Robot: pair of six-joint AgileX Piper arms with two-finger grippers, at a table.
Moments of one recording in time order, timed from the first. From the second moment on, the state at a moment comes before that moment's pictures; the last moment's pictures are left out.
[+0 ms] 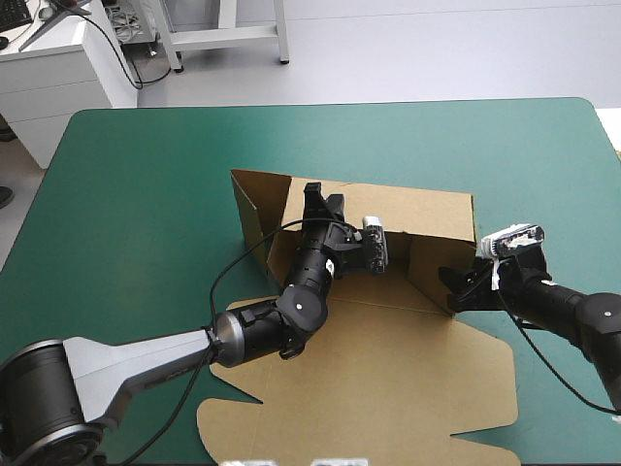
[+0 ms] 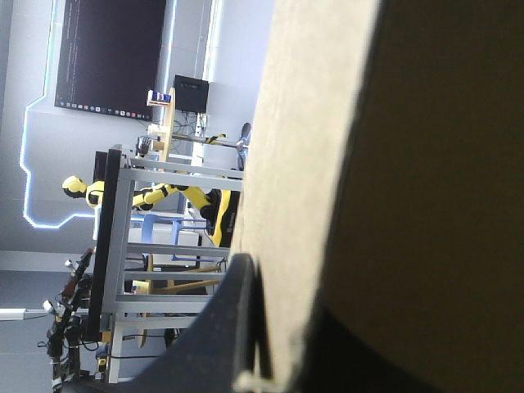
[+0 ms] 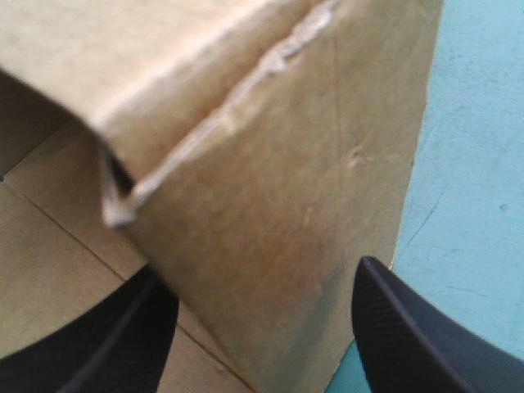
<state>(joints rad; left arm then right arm) -1.04 1.71 -1.12 1.71 0.70 -0.69 -0.14 1.10 -0.58 1.18 0.63 -1.32</state>
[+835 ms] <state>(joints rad) -1.04 1.71 -1.12 1.71 0.69 -0.69 -0.14 1.09 -0.58 1.21 0.56 -1.38</state>
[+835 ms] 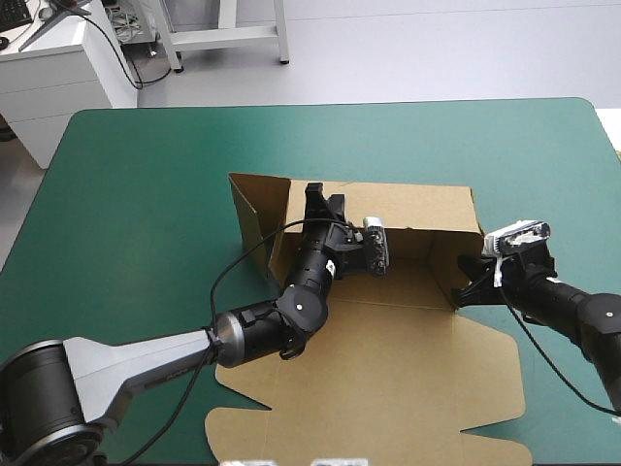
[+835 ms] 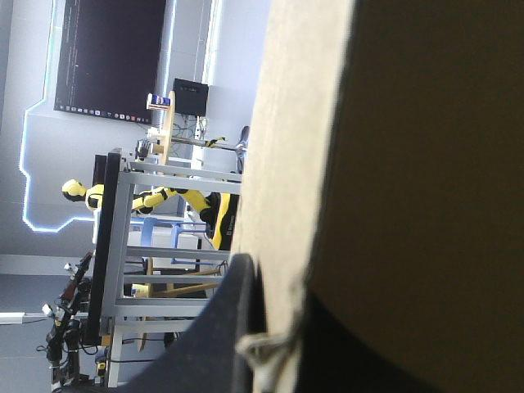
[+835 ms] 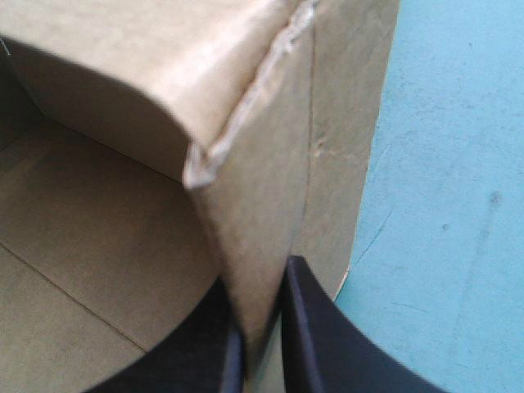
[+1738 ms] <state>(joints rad) -1.04 1.71 -1.12 1.71 0.68 -0.69 -0.05 1.10 -0.65 0.96 0.47 -1.08</state>
